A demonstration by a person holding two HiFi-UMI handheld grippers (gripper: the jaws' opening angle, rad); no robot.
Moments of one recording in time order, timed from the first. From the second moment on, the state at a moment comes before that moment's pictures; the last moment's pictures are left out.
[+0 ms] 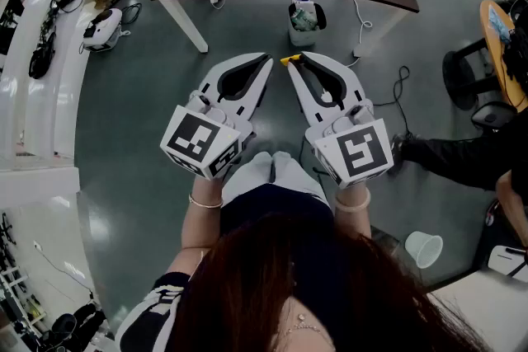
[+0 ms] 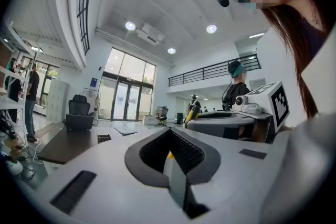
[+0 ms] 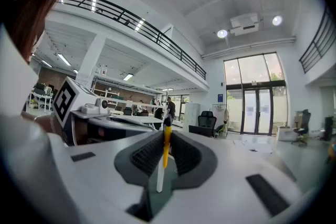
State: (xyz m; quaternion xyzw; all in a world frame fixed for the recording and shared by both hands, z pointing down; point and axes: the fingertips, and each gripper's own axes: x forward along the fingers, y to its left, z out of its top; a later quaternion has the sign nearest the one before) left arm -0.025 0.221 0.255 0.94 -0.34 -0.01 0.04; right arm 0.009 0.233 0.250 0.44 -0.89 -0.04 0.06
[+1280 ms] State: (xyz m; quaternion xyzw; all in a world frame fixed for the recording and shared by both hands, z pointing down) left arm -0.001 0.161 0.276 0.93 -0.36 0.00 0.05; right arm 0.033 0.164 0.263 0.41 -0.91 -0.02 0.05
